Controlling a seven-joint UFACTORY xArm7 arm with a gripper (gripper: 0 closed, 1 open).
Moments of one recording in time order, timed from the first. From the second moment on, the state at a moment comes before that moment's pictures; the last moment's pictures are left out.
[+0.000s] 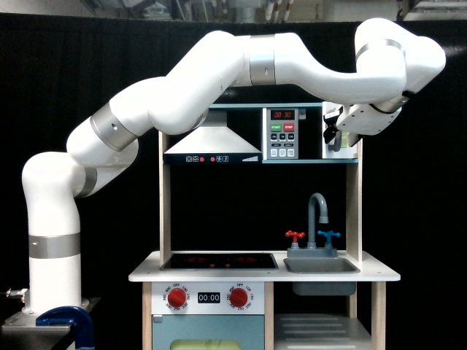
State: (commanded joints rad) arm -0.24 0.93 0.19 2.49 0.93 2.00 -1.67
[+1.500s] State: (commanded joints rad) arm -0.52 0.53 0.24 1.79 0.79 1.97 -2.02
